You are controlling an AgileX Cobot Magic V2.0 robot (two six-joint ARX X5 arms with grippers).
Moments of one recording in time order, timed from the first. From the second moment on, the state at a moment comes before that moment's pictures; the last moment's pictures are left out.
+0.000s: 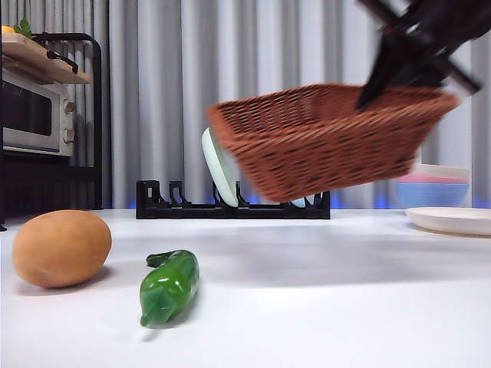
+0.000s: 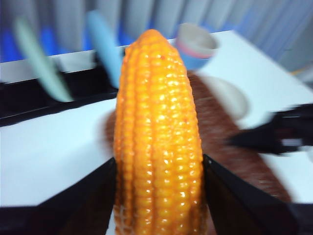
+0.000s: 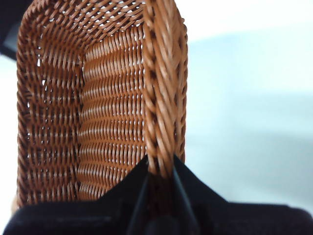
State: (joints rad) left arm -0.54 1.27 1.40 -0.57 0.13 -0.19; right arm 0.27 1.45 1.15 -0.44 -0.41 0.26
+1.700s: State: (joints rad) left arm -0.73 1.07 1.23 -1.13 -0.10 -0.24; right arm 0.23 1.51 1.15 -0.34 -0.41 0.37
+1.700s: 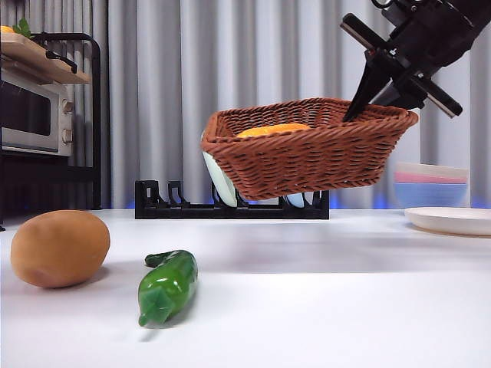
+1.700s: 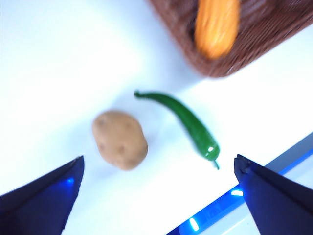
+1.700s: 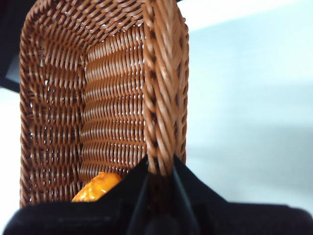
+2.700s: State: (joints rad) left arm -0.49 1.48 0.92 -0.64 0.00 -0.24; right arm 0.22 1.51 1.15 -0.34 -0.41 0.35
